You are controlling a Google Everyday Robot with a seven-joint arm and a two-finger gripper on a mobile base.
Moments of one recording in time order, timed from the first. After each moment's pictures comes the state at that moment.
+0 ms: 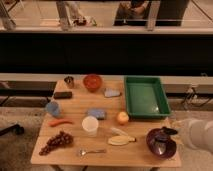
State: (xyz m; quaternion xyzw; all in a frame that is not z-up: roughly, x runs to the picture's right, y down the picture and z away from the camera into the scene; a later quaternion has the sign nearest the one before) arm 0.282 0.160 0.562 -0.10 -0.01 0.06 0.99
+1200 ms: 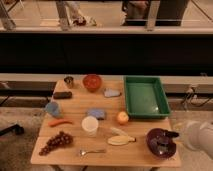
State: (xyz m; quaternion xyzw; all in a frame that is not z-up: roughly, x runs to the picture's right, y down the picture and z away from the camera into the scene) arm 0.297 0.176 0.572 -0.12 0.03 0.05 0.99
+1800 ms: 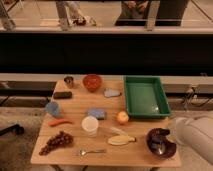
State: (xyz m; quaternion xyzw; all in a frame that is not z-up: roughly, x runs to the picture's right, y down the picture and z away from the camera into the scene) arm 0.277 0.171 0.598 -0.13 0.04 0.04 0.99
